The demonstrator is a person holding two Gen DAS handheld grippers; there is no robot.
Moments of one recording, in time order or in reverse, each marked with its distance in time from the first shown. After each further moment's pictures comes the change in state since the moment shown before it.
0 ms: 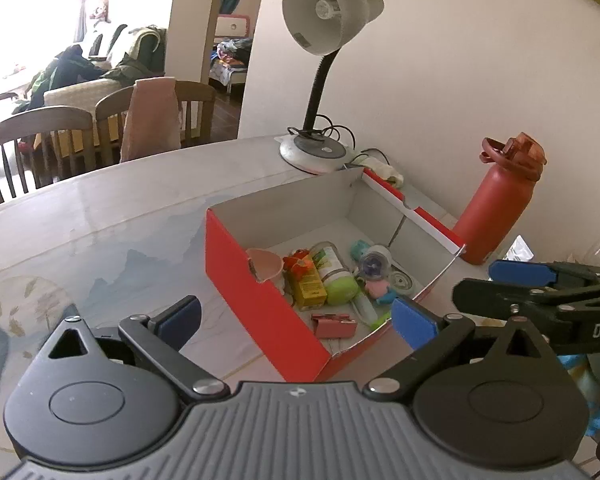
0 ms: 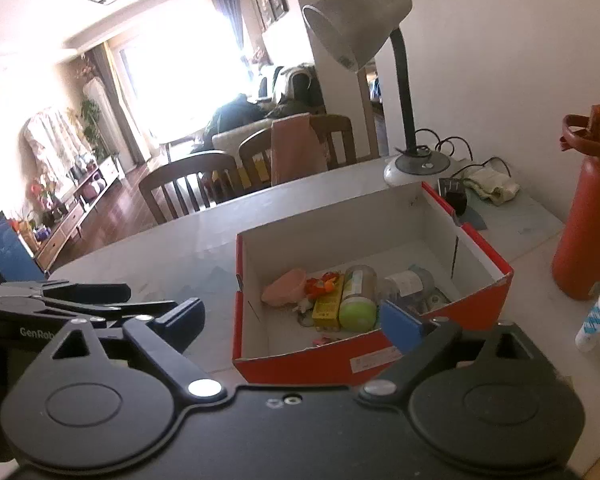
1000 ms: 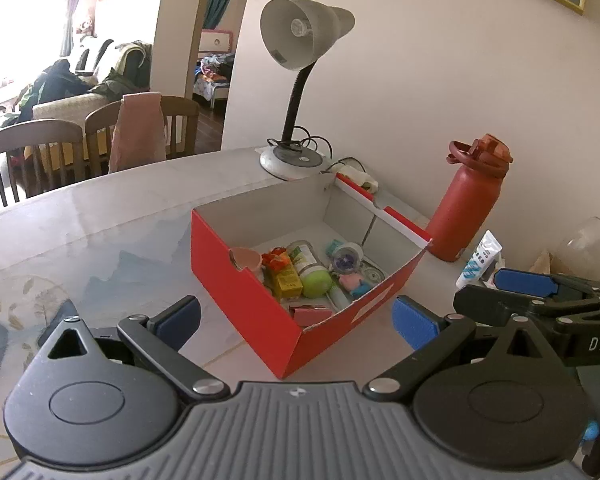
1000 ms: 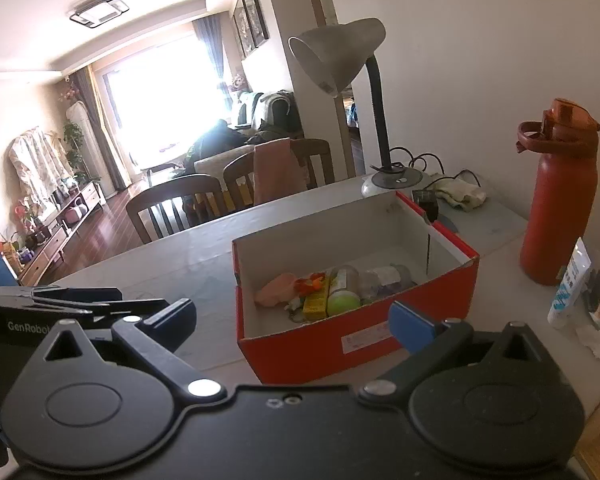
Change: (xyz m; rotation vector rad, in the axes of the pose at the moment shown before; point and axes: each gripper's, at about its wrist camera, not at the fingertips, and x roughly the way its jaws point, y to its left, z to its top) left arm -0.034 -0.011 -0.020 0.028 -0.045 -0.052; right arm -0.039 0.018 -0.029 0.019 -0.073 -0.069
